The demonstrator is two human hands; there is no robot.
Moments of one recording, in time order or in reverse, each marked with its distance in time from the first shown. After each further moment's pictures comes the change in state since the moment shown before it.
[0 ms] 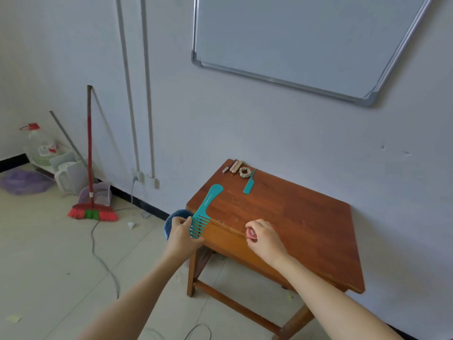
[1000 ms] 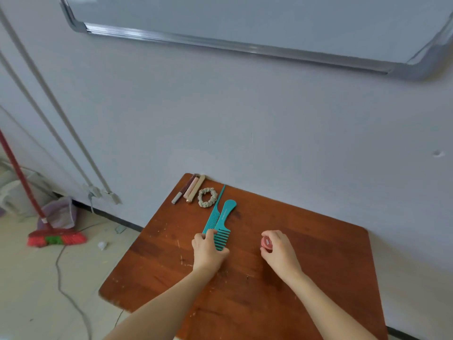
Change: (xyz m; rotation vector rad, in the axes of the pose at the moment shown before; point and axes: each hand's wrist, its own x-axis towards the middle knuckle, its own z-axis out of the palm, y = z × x) left_hand 0.259 0.093 0.235 0.096 -0.244 -0.227; right_hand 0.195 0.250 0.002 0.206 -0.009 0.334
